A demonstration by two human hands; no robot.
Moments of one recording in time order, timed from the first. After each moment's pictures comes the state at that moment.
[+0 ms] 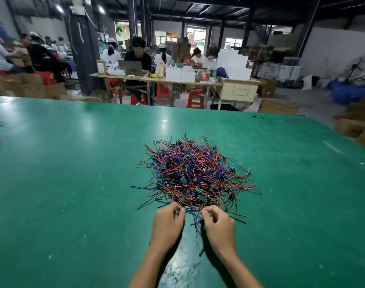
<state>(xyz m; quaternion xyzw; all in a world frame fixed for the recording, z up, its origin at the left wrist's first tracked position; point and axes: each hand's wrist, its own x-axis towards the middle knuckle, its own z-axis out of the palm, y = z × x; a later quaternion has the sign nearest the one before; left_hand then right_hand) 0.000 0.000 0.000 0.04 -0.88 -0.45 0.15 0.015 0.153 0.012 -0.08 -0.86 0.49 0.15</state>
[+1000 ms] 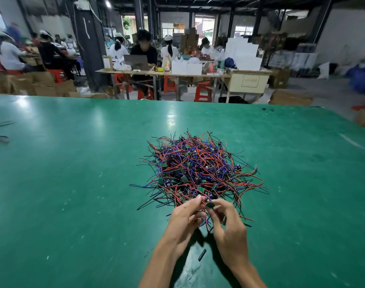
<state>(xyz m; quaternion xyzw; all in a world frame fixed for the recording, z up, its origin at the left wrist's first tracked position) 0.014 0.041 0.046 0.07 -0.47 -0.87 -0.12 0.024 0.178 0.008 0.11 -0.82 0.45 0.32</state>
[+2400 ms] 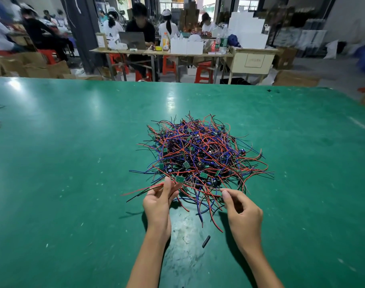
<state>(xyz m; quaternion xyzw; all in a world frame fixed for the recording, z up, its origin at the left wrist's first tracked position) -0.008 0.007 0.020 0.19 -0.38 -0.89 0.16 0.012 0.192 0.003 -0.01 -0.80 0.54 0.25</state>
